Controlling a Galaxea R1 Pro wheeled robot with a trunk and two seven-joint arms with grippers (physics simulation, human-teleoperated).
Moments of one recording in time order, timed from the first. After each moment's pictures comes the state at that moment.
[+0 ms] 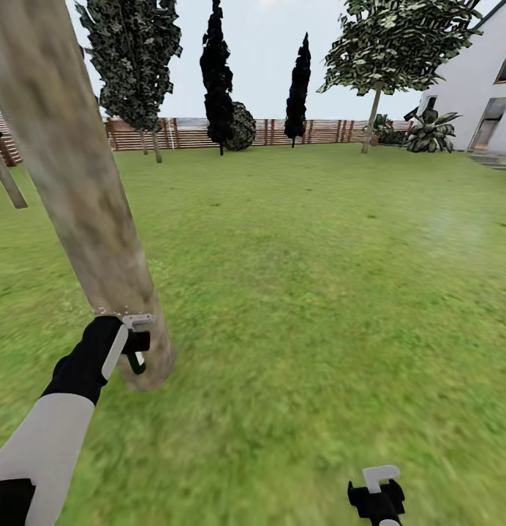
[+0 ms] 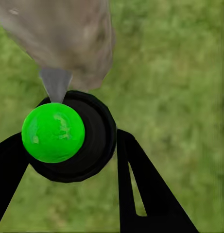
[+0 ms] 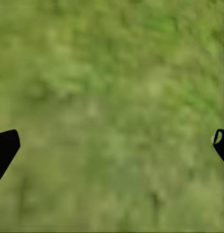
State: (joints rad) left arm -0.85 0.13 0.05 -0.94 0.11 1.00 0.11; right arm -0.50 -0.04 0.07 -0.06 0.13 -0.29 -0.28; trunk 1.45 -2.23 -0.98
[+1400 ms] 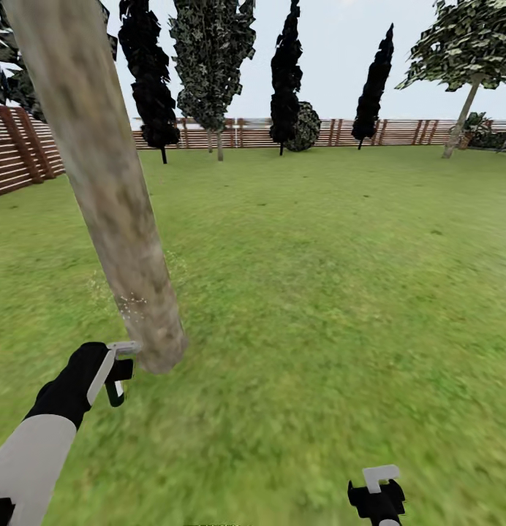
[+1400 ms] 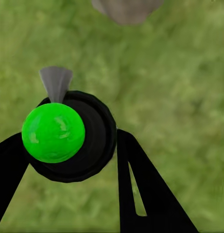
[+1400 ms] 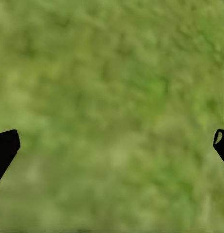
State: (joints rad) left arm -0.77 0.20 0.07 -0.83 0.10 0.94 0.12; right arm -0.50 -0.04 0.07 -0.06 0.13 -0.29 -0.28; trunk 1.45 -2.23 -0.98
